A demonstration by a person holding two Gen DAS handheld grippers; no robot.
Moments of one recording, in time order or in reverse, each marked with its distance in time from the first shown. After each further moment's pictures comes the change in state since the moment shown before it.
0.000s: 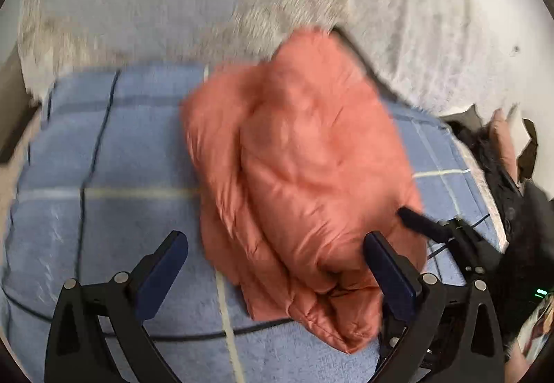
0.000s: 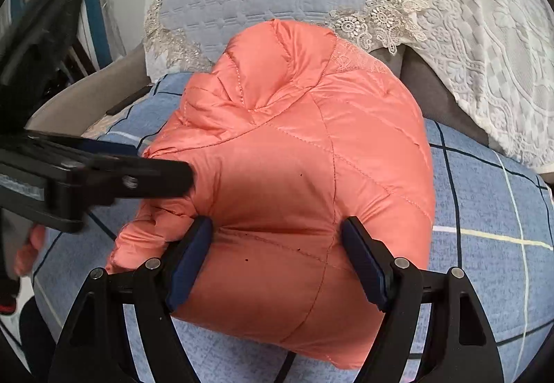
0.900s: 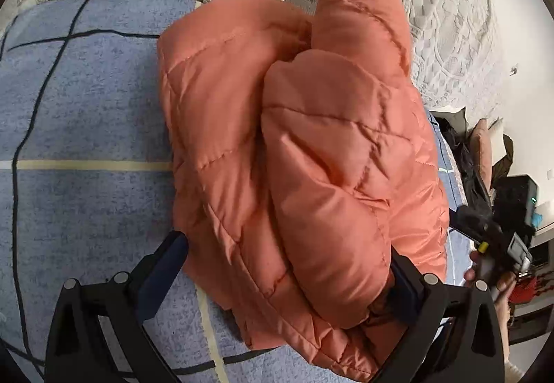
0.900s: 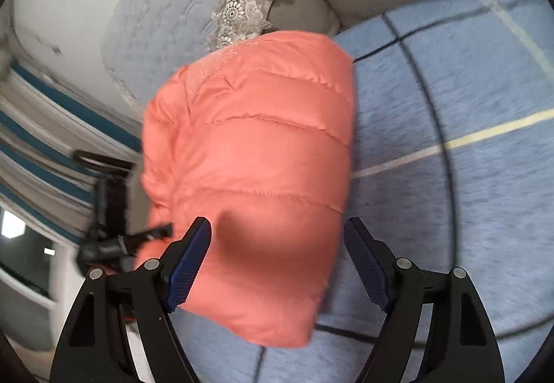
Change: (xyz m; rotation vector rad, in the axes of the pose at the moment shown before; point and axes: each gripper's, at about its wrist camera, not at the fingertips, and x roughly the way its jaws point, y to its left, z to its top) left arm 0.063 0.042 0.017 -0.101 0.164 -0.207; right arm 0.030 -0.181 -0.019 0.613 0.126 0.488
